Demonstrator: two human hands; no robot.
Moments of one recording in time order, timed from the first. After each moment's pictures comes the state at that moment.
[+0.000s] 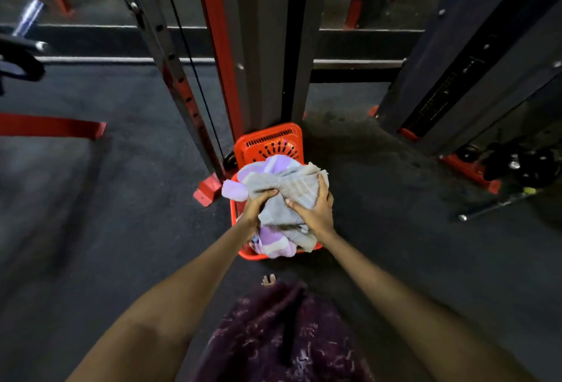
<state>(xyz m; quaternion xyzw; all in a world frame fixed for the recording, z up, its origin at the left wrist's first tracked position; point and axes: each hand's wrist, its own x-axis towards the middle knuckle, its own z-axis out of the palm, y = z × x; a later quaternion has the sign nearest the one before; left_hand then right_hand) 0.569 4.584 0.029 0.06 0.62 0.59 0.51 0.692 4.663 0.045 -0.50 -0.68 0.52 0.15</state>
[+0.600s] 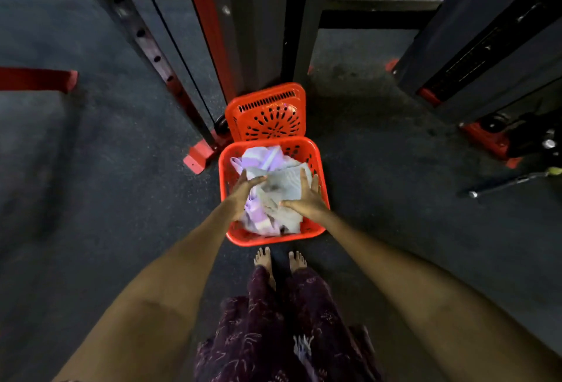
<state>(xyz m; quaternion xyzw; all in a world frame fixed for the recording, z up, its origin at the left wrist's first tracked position) 0.499 4.637 -0.087 -0.02 0.69 0.49 0.54 0.641 4.743 -0.073 -0.48 -0.73 0.45 -0.18</state>
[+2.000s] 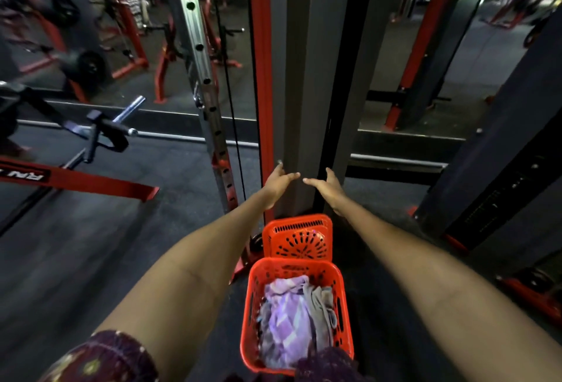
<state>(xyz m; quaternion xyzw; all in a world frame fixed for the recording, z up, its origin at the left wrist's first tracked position) 0.423 4.730 0.179 0.16 0.74 0.56 0.34 0.505 4.840 0.161 -0.40 -0.73 0.54 0.09</state>
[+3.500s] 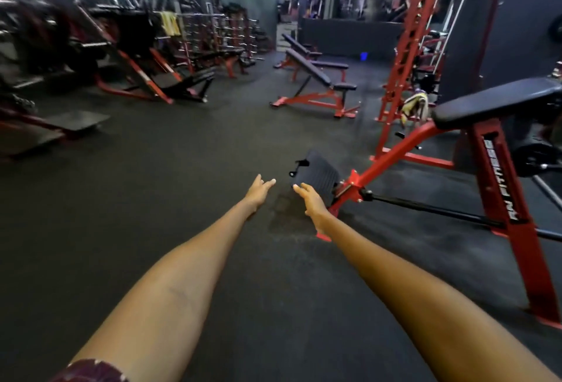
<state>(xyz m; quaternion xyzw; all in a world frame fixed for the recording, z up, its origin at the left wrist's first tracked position) 0.739 4.041 0.253 -0.48 0.61 0.57 -0.28 0.629 4.121 0.245 0.34 -0.67 0.51 -0.42</state>
